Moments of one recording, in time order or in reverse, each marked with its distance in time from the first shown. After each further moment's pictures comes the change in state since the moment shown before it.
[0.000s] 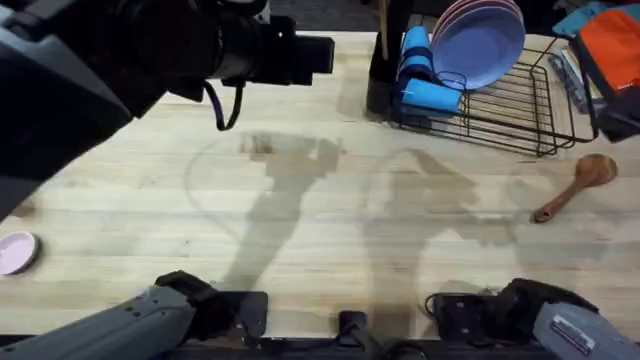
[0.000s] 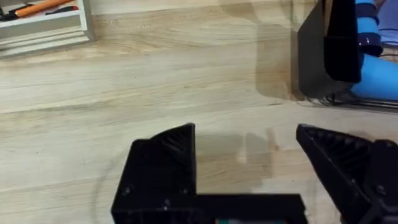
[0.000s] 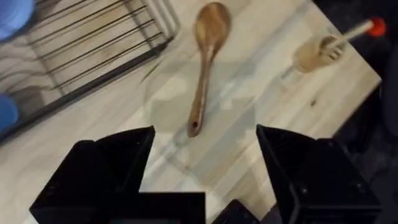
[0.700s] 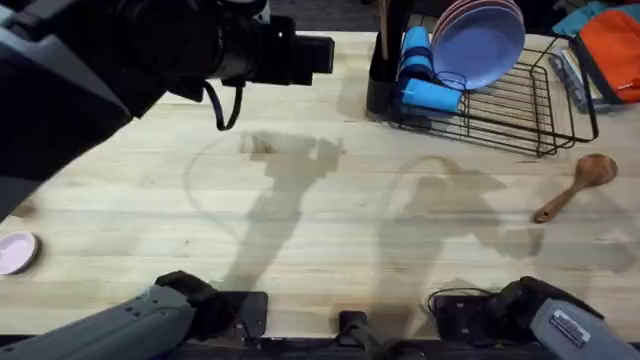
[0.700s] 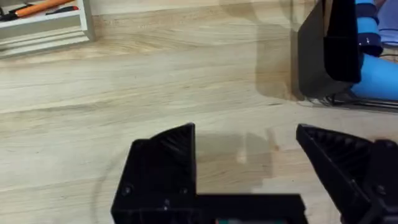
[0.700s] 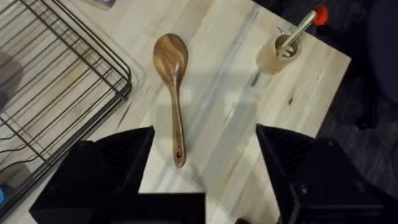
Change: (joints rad) left arm 0.000 0.000 0.000 0.000 0.000 0.000; right arm -0.234 0.000 -0.007 0.113 0.011 0.015
